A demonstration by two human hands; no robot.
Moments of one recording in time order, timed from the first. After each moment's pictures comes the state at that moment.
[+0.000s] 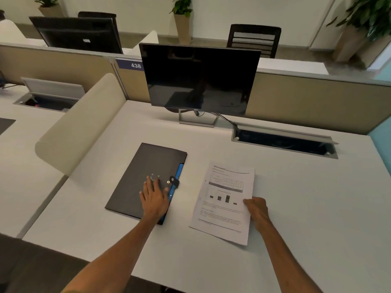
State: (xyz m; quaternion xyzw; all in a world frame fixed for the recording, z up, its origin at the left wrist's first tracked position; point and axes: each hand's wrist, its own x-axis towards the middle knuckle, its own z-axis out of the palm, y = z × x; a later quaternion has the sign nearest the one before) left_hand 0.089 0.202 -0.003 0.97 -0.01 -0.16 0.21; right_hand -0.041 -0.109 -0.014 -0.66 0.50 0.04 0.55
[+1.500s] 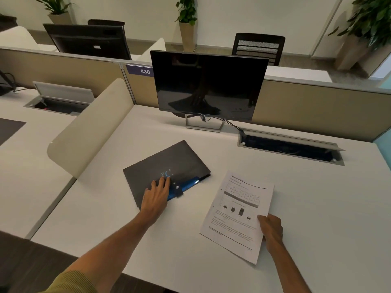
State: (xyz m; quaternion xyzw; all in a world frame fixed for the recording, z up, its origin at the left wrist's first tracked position) left_hand 0.117 0.230 0.018 0.96 -0.20 -0.13 -0.13; right_hand -0.085 -0.101 -0.040 -0.68 0.53 -0.01 0.51
